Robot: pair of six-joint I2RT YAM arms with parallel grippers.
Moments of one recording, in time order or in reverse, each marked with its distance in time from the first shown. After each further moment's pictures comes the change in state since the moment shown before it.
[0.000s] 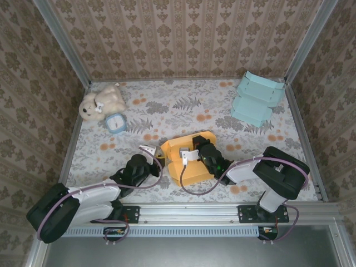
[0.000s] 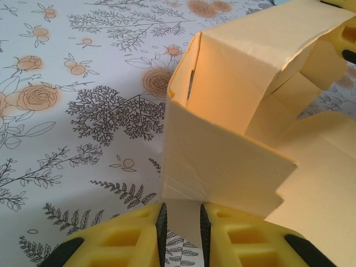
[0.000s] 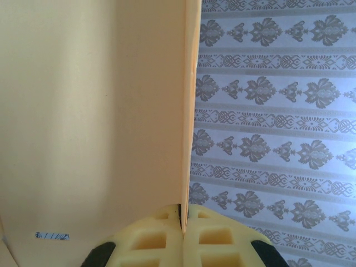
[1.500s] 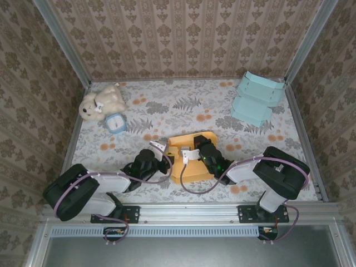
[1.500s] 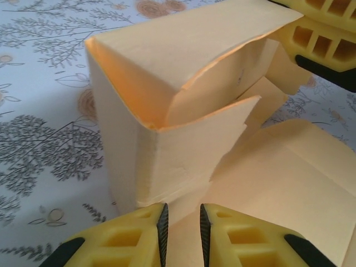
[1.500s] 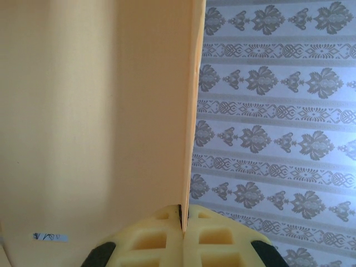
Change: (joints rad) left arm -0.029 0.286 0.103 0.207 0.097 0.026; right arm -0.003 0.000 0.001 -0.010 0.027 0.005
